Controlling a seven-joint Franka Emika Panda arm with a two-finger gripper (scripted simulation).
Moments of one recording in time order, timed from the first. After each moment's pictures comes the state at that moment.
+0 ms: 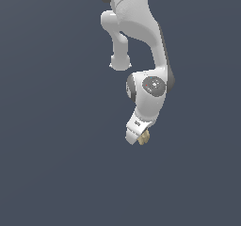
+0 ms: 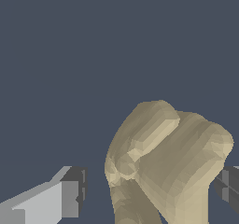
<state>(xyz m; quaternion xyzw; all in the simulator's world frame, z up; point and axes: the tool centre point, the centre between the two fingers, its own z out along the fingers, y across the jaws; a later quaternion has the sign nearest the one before) 0.035 0.098 0.080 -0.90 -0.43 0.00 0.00</state>
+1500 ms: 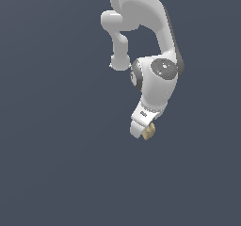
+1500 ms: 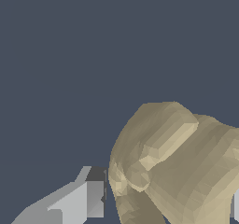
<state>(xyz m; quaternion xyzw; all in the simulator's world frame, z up) 0.032 0.112 0.136 -0.90 -0.43 0.00 0.00</state>
